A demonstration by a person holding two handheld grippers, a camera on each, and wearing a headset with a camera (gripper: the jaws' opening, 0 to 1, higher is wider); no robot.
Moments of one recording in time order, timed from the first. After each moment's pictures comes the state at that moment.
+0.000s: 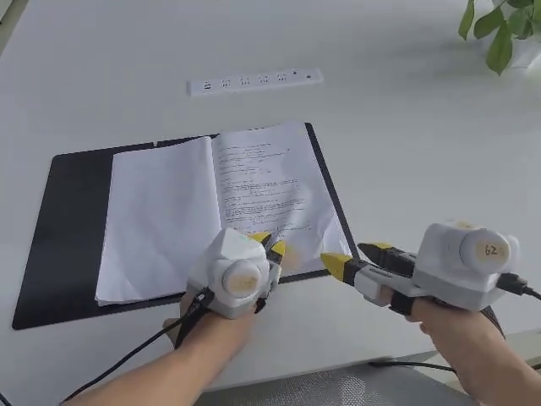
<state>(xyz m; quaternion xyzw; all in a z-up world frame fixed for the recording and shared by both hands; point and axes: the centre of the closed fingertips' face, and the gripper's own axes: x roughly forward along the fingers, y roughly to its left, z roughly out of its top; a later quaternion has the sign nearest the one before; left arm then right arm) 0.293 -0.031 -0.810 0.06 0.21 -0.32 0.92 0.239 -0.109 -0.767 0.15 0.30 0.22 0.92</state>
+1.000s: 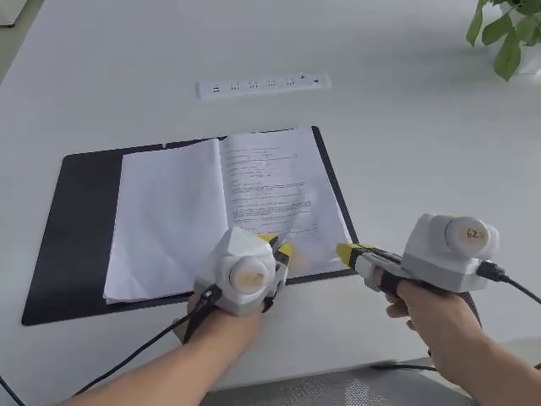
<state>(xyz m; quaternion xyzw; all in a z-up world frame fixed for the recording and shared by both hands) 0.293 -0.032 -0.806 0.04 0.23 -0.32 0.92 0.259 -0.106 -0.777 0.22 0.31 0.18 0.91</state>
